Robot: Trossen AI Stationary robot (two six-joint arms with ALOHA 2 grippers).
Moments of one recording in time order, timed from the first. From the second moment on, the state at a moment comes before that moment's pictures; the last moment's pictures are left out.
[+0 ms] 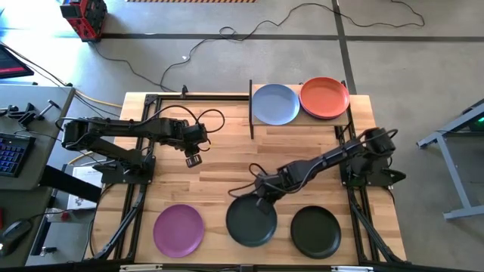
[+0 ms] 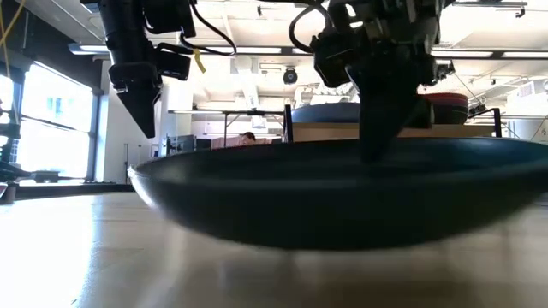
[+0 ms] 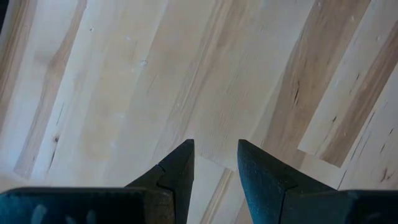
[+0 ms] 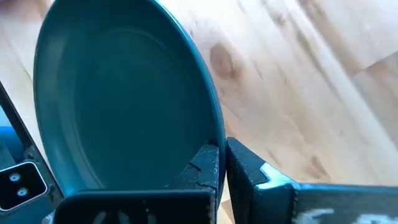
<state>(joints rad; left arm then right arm) 0.16 1.29 0.91 -0.92 -0.22 -0.18 0.29 1.78 1.19 -0.54 -0.08 0.92</state>
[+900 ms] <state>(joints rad) 0.24 1.29 0.91 -0.91 -0.23 -0.08 -0.03 1.47 1.19 -0.62 -0.12 0.76</state>
